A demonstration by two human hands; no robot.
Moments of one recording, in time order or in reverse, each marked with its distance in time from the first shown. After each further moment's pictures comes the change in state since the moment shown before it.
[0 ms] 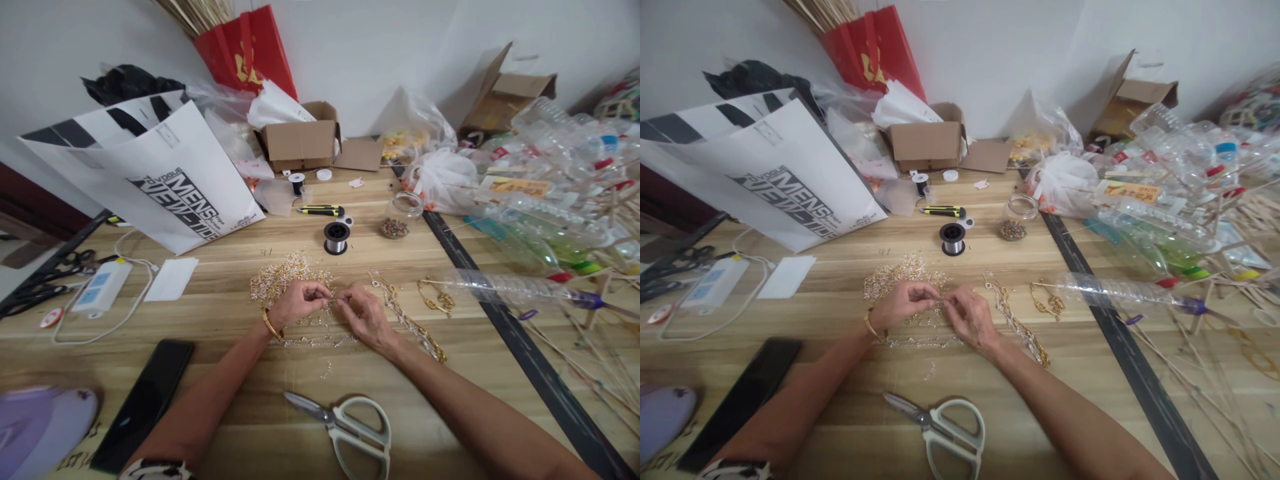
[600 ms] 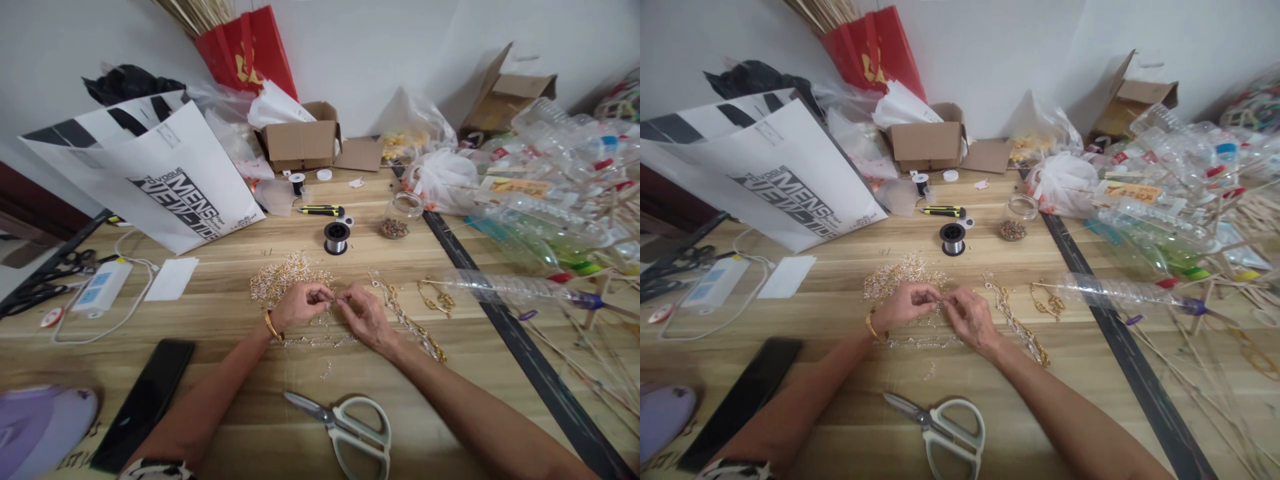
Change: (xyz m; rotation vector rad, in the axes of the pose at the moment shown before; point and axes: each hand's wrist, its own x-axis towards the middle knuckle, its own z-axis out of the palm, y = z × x) left_hand 0.000 -0.003 0.005 0.061 -0.015 0.029; right_hand 0.001 -0.001 0.000 0.015 0.000 0.009
